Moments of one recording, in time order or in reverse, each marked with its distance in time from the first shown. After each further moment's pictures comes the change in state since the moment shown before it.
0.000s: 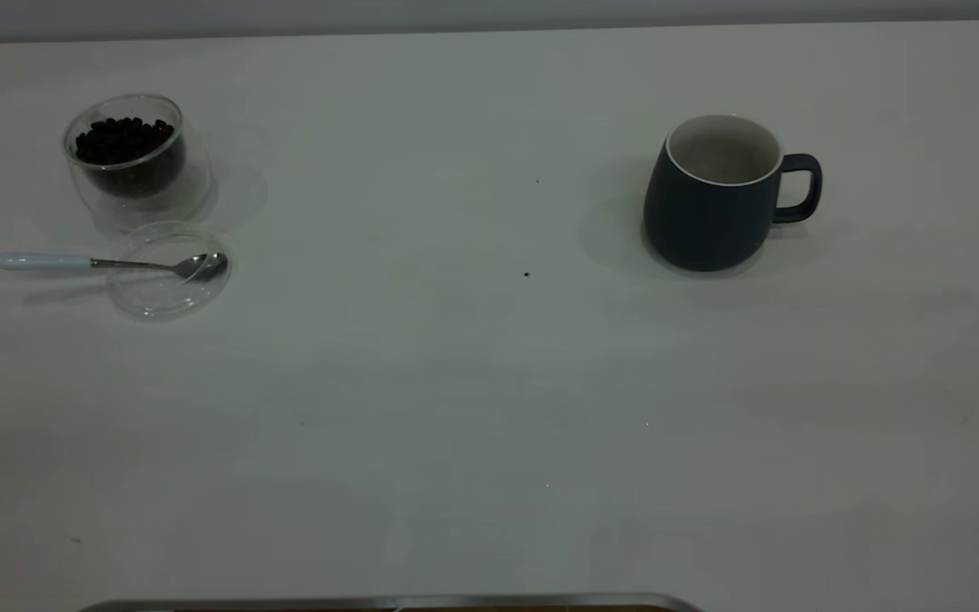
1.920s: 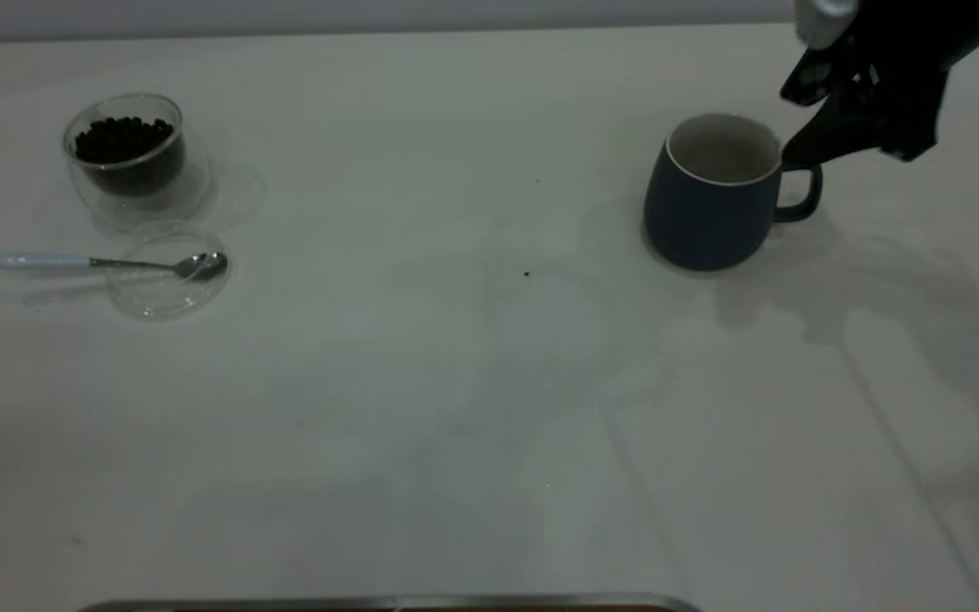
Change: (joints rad) left arm 0.000 0.000 0.000 0.000 0.000 0.000; right arm 0.018 2.120 -0.682 0.849 -0.683 -2.116
